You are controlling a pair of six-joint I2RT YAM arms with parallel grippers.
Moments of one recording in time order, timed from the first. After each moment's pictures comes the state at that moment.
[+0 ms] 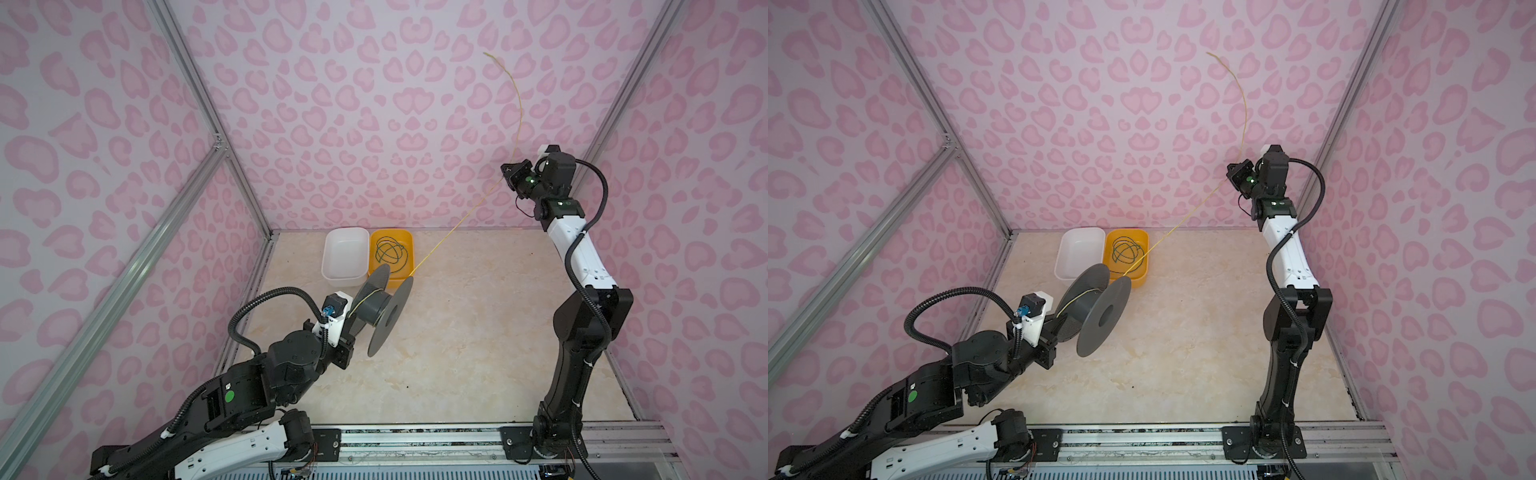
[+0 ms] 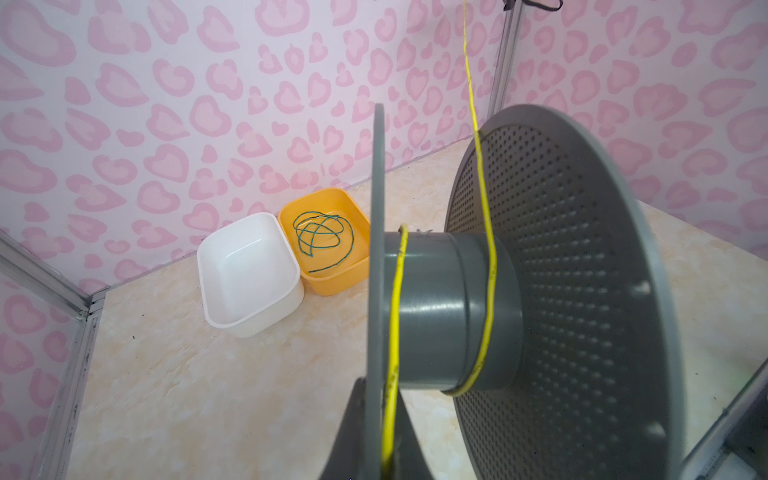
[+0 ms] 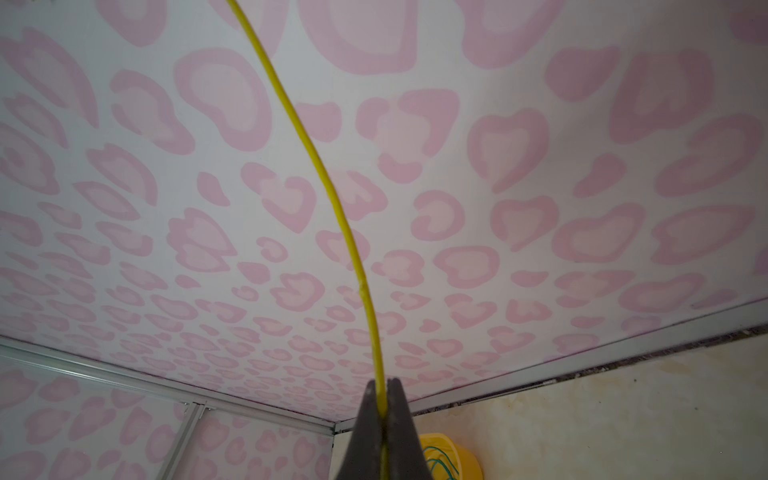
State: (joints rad) left arm -1.12 0.63 1.00 -0.74 -0.57 -0.13; right arm -0.02 2.03 2.06 -0.18 -0.33 0.90
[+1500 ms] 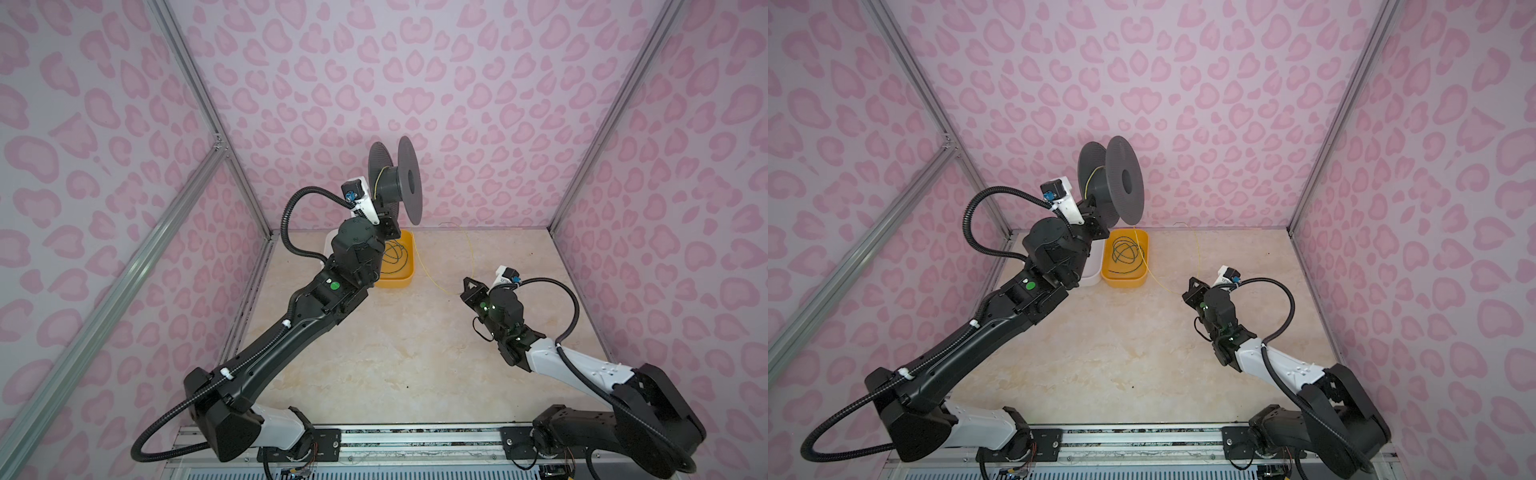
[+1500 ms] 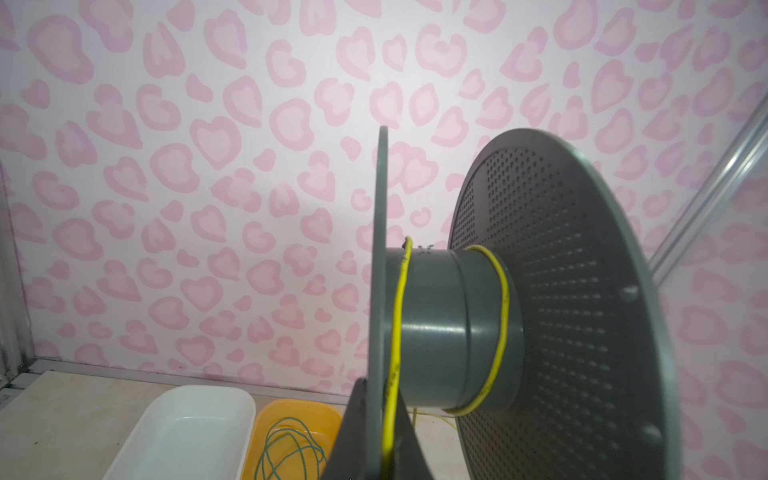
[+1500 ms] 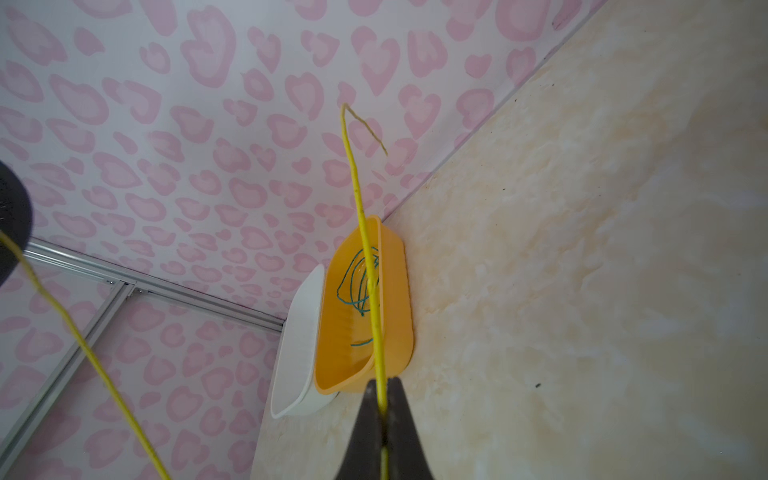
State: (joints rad) left arm -0.73 1.45 1.48 0.10 -0.66 -0.21; right arm 0.55 1.19 0.52 0.46 0.28 1.00
